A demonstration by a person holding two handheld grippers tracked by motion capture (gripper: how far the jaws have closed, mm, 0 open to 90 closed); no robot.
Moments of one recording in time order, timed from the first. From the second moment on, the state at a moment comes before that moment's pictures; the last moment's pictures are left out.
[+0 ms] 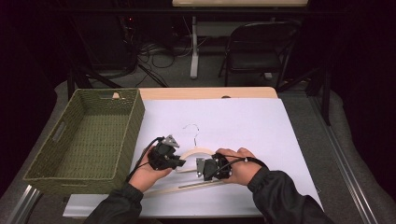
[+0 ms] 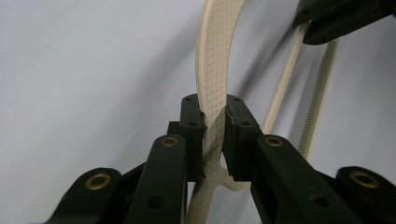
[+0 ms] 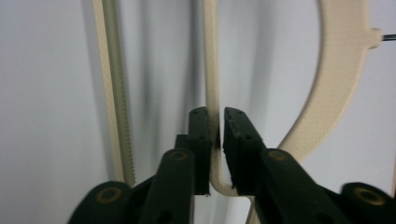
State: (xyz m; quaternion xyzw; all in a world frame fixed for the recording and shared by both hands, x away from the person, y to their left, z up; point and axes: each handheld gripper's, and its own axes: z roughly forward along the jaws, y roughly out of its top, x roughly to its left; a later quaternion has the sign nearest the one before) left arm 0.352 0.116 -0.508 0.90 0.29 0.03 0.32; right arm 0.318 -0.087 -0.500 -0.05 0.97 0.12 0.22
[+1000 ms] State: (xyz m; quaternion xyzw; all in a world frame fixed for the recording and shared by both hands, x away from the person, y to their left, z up) left arm 0.348 0.117 -0.508 0.90 0.28 0.03 0.32; right arm 0.373 -0.109 -0.480 0.16 0.96 0.23 0.09
